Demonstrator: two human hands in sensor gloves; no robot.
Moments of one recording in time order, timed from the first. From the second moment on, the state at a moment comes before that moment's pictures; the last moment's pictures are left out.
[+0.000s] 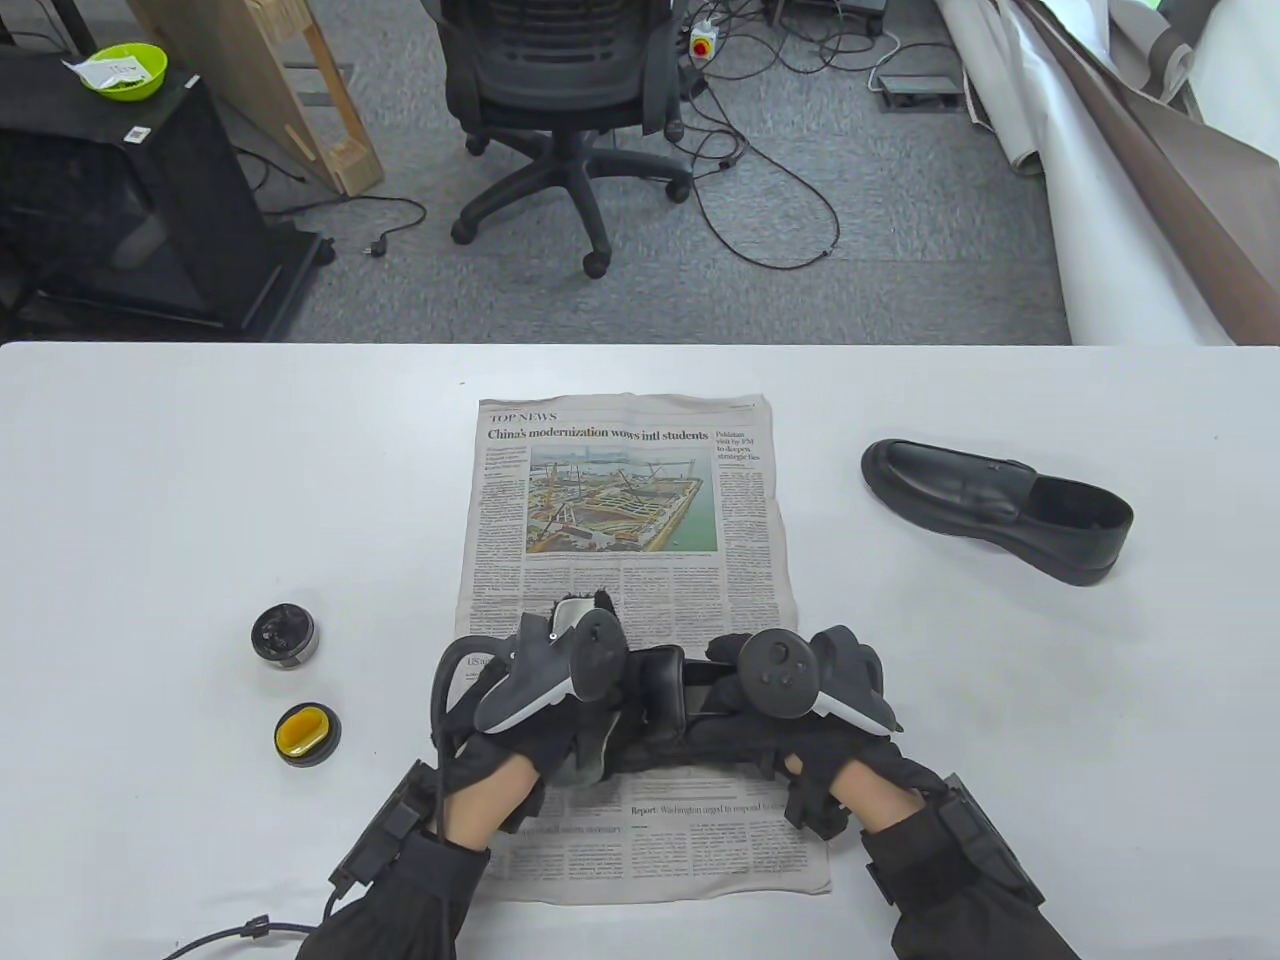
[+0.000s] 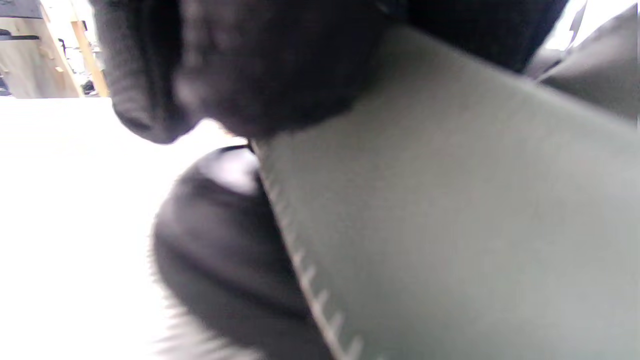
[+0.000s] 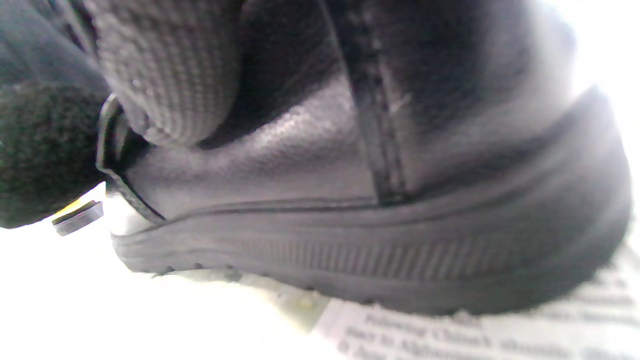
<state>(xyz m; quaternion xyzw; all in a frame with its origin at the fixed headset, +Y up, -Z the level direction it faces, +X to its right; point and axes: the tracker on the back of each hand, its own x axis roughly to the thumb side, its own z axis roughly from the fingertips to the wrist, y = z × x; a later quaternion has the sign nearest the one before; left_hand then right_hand) -0.113 -0.710 -0.275 -0.12 -0.09 -0.01 0.99 0.117 -0.741 -0.275 0.21 0.08 0.96 0.16</state>
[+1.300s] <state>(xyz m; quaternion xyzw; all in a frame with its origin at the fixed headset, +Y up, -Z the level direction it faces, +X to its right) -0.110 -0.707 -0.297 -0.18 -0.07 -0.01 0.98 0.116 -0.741 -0.276 0.21 0.09 0.96 0.15</state>
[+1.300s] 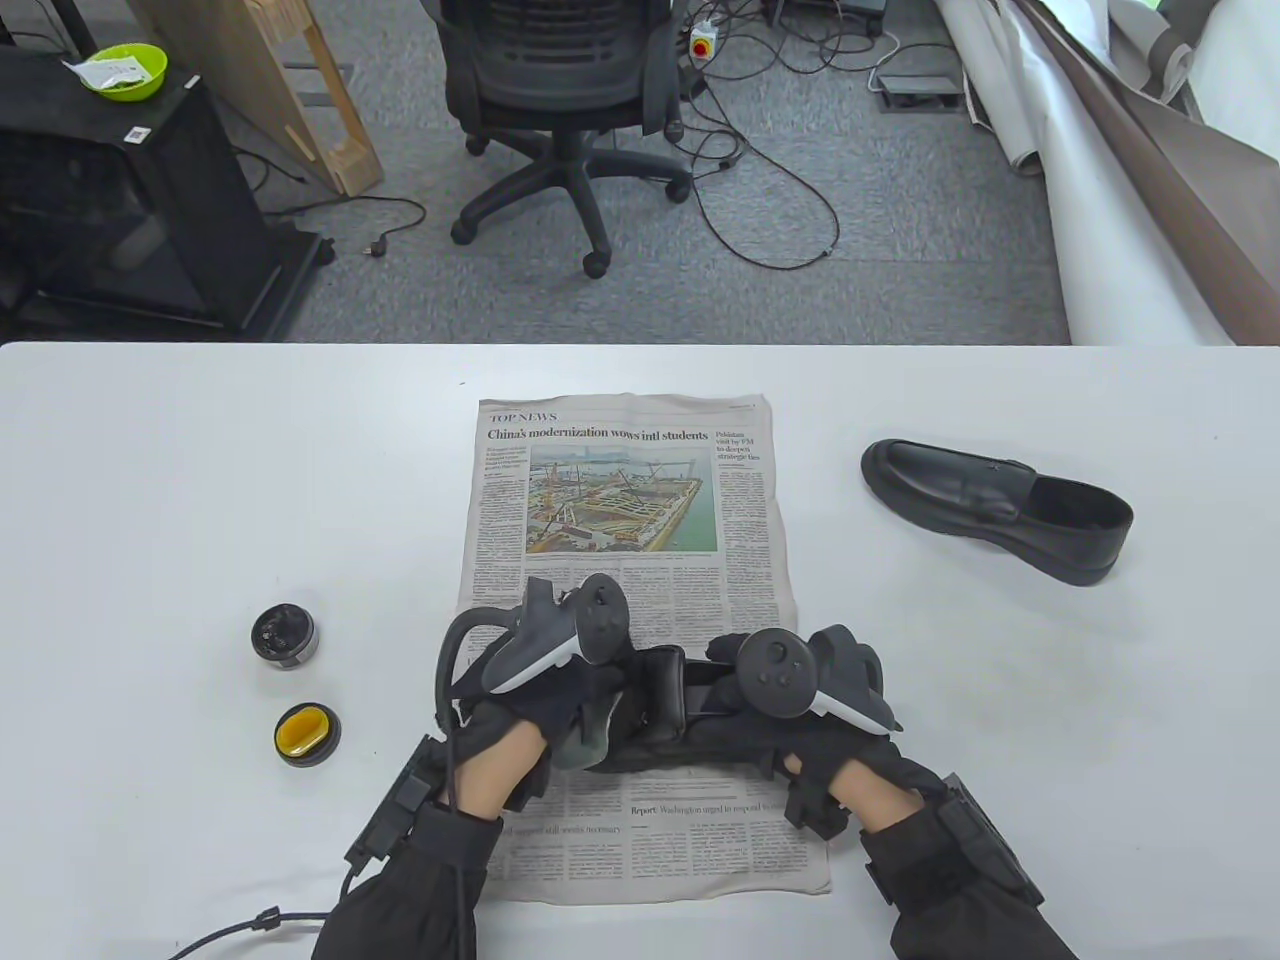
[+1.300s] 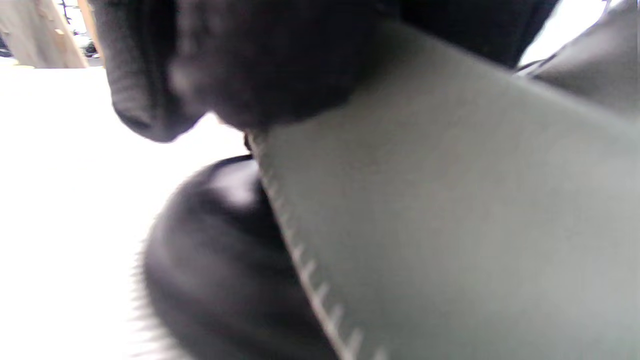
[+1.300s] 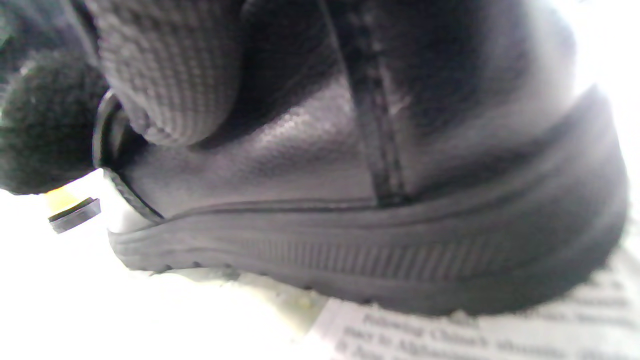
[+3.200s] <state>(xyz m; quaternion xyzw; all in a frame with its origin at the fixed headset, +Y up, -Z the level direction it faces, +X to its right) -0.086 -0.690 -0.269 -0.03 -0.16 0.13 0.98 0.115 -0.741 -0.275 0.20 0.09 0.96 0.15</state>
